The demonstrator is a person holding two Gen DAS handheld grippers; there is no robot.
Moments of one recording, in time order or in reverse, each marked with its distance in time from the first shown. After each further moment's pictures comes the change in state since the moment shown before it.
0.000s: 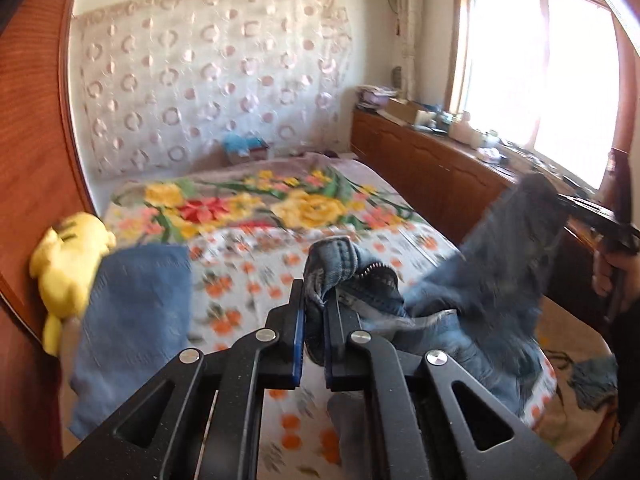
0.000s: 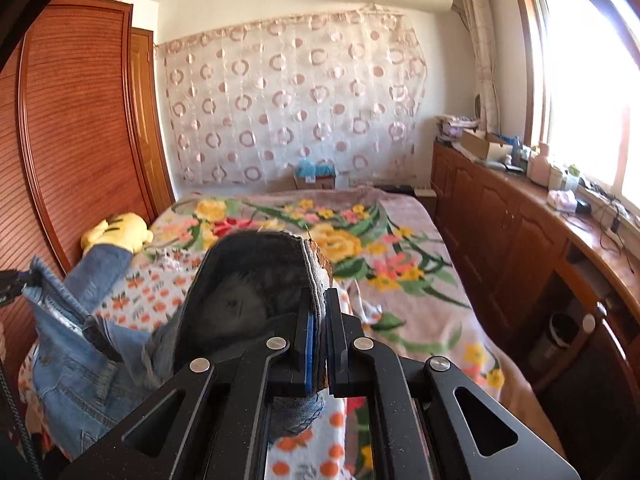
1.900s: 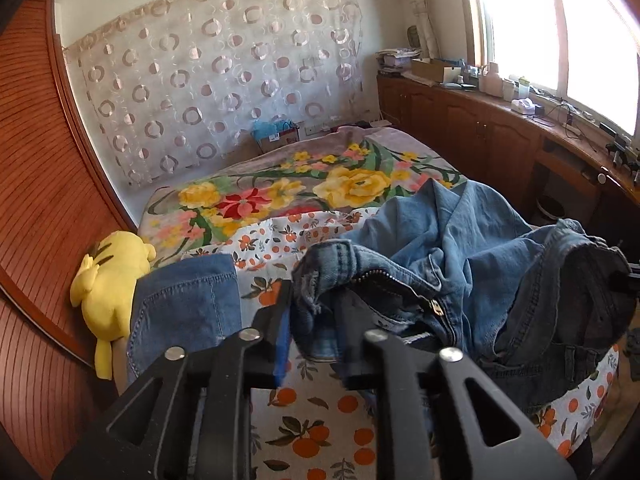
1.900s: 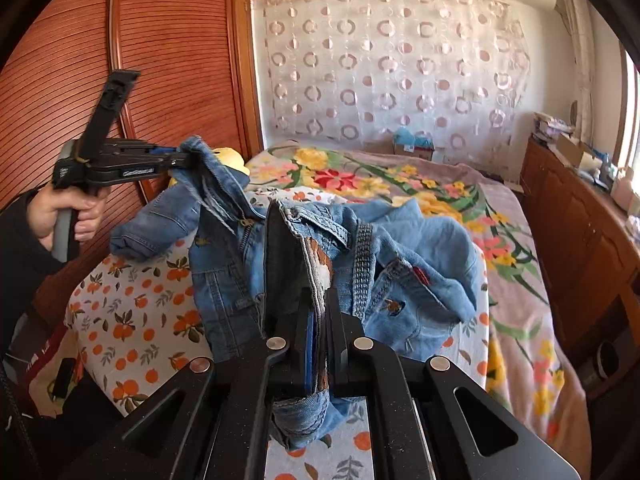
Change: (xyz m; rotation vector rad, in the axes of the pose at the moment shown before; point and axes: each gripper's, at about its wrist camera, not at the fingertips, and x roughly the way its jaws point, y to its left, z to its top) left arm 0.042 0.018 0.013 0.141 0.110 0.146; right arm 0.018 0.100 -0.047 -0.164 0.142 0.268
